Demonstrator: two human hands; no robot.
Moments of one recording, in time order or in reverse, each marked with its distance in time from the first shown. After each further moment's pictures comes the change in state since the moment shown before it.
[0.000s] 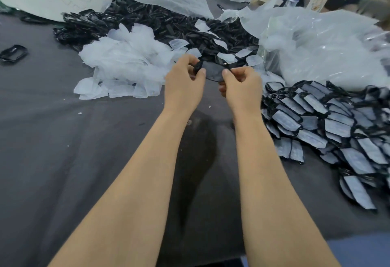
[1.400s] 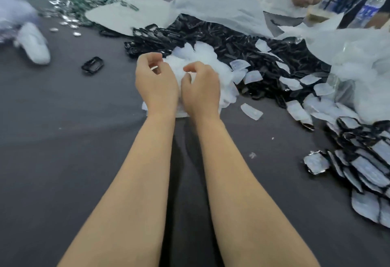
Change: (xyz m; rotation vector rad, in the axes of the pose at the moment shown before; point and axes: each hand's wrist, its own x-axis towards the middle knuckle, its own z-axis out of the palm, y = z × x) left_hand 0.052 -0.045 -0.121 -0.230 0.632 -0.194; right_hand -0.034 -0.047 0.174 -0.258 -0.335 -0.370
